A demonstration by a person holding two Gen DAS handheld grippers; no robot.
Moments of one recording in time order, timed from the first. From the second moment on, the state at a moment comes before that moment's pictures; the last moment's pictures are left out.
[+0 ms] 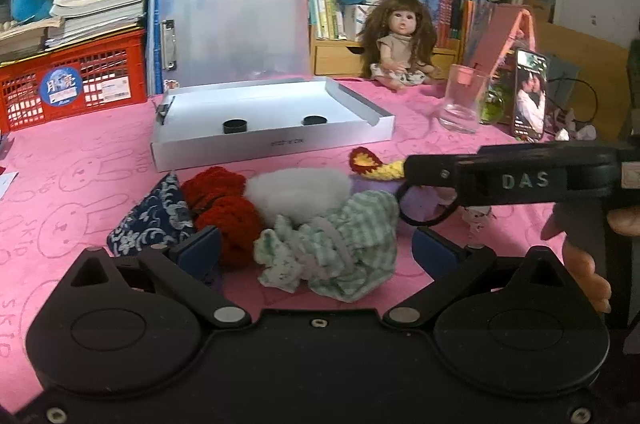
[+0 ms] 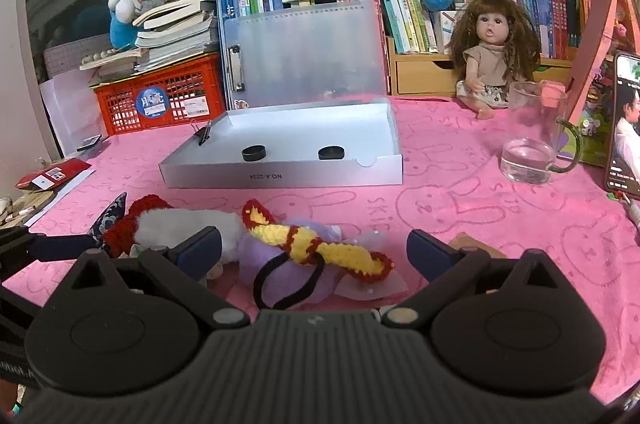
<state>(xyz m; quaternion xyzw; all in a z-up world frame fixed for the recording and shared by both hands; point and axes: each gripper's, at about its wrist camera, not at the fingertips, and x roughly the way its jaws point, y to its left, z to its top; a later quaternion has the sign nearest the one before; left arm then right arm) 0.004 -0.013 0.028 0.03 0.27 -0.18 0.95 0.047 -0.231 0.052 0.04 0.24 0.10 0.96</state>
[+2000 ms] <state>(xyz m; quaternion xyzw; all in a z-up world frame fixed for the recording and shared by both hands) 0.011 -0.021 0.022 0.01 0.28 -0.15 0.95 0.047 -0.225 0.047 0.04 0.24 0.07 0.97</state>
